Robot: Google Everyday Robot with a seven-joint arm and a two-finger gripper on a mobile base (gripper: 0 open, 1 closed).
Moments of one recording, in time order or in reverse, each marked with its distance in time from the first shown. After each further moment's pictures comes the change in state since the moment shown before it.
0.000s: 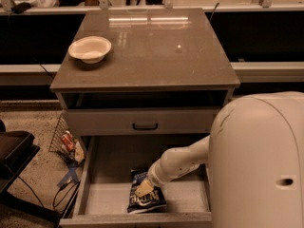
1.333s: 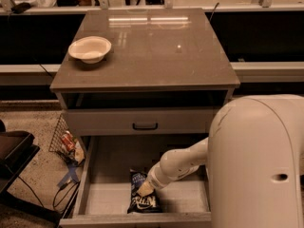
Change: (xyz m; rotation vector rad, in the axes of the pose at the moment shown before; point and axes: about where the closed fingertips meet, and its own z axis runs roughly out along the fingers) arm 0.009 0.008 0.013 -0.037 0.023 0.023
